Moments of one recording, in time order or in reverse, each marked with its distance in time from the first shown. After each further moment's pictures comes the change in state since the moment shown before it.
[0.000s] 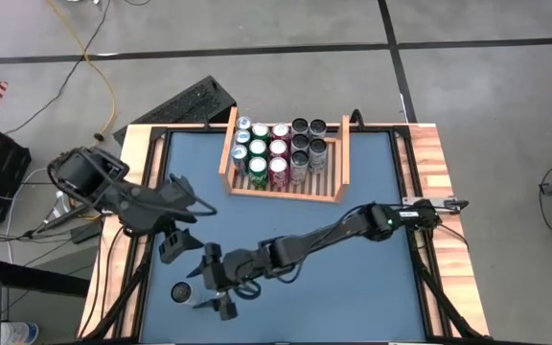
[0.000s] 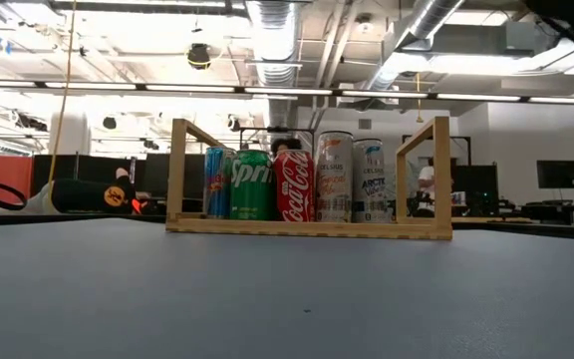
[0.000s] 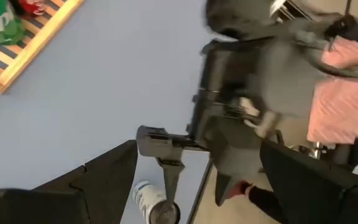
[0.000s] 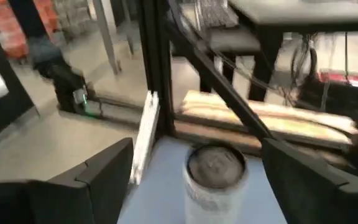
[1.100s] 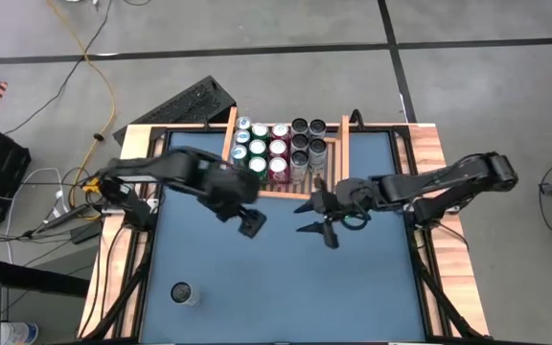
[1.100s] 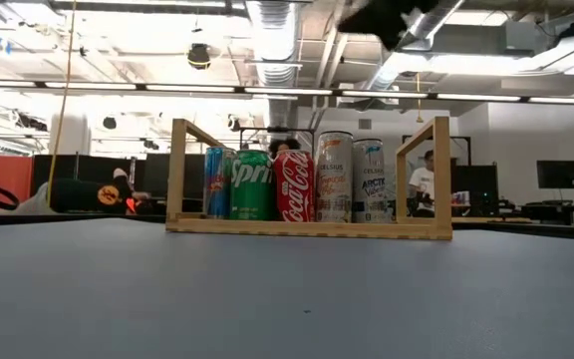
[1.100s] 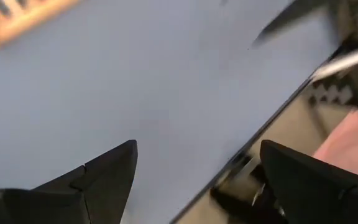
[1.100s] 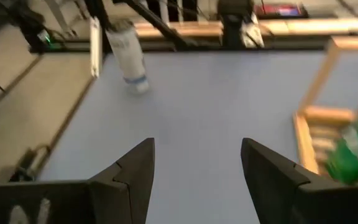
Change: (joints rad) left arm 0.329 0.269 0.010 0.046 0.212 -0.133; right arm -0.179 -1.172 -1.362 -0.006 0.000 0.066
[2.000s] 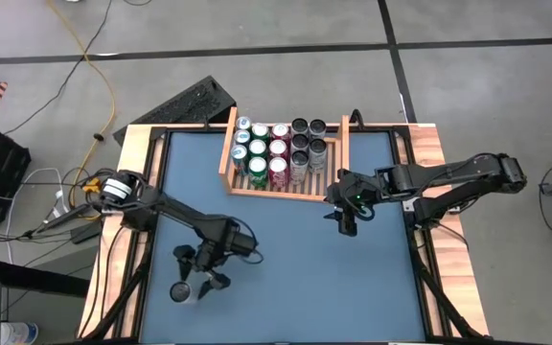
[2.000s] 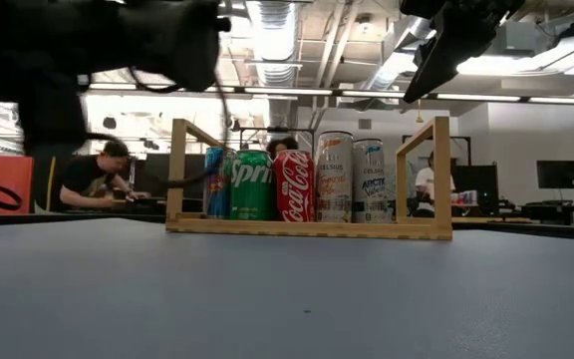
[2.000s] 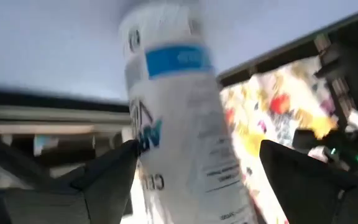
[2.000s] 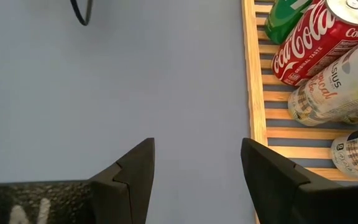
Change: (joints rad) left arm -0.103 0.000 -1.196 0.514 0.965 0.064; right arm -0.080 -0.098 -0.002 -0.505 0.076 0.020
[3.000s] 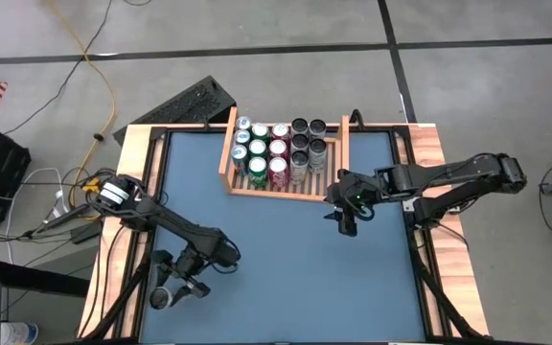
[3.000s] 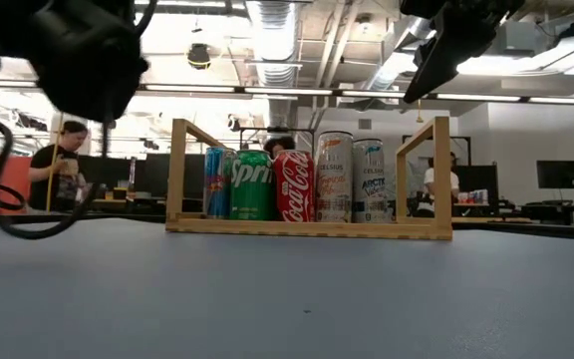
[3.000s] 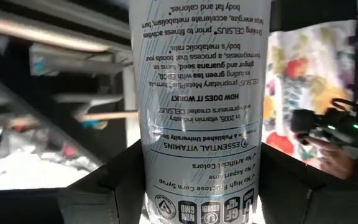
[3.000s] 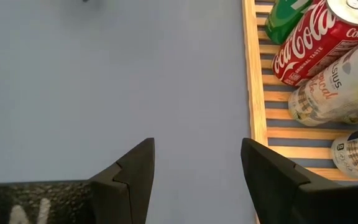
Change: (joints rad) left arm -0.114 0.001 -0.058 -0.356 0.204 0.164; right arm 0.000 0.000 0.000 0.000 0.000 0.000
